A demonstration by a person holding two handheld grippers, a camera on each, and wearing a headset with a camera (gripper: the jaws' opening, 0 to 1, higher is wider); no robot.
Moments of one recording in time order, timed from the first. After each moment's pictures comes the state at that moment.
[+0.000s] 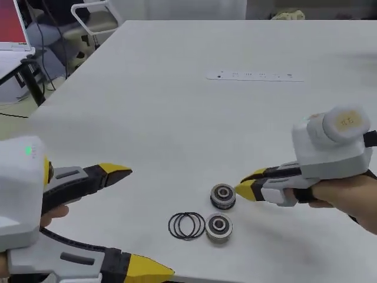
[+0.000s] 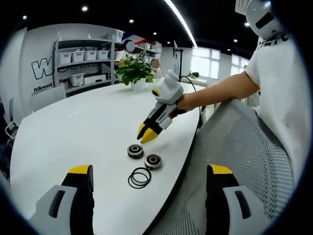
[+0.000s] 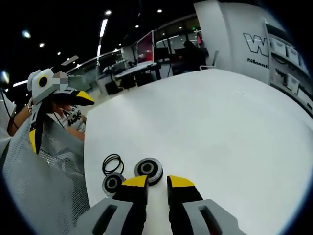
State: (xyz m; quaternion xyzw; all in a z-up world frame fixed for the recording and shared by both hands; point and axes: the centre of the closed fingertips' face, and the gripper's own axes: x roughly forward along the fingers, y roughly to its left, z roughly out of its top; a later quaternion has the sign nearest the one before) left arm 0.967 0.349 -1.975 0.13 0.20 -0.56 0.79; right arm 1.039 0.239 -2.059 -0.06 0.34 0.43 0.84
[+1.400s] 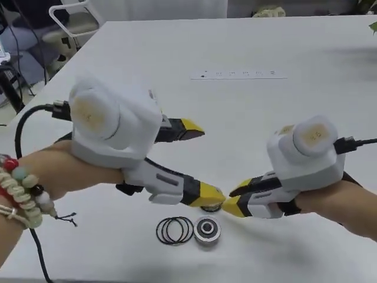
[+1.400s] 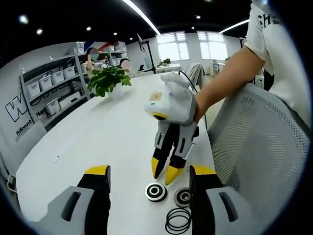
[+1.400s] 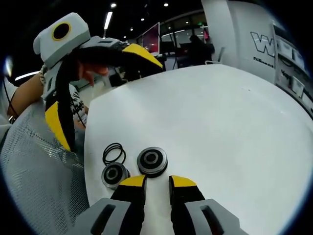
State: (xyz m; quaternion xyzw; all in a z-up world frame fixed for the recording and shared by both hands) left arm 1.038 0.248 -1.977 0.24 0.13 -0.63 0.73; right arm 1.032 0.238 -2.073 -0.08 0.36 0.44 0.82
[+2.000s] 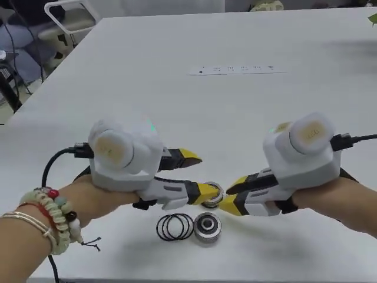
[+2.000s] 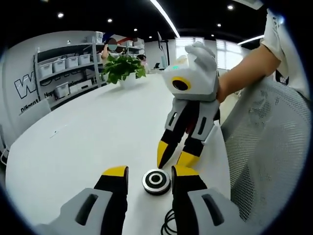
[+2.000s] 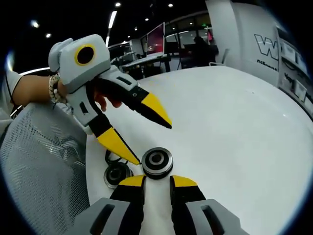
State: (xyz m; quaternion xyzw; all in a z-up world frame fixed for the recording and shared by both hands) left arm 1.047 0.250 -2.036 0.20 0.17 -0.60 0.76; right arm 1.028 0.247 -2.076 -0.09 0.35 0.45 0.81
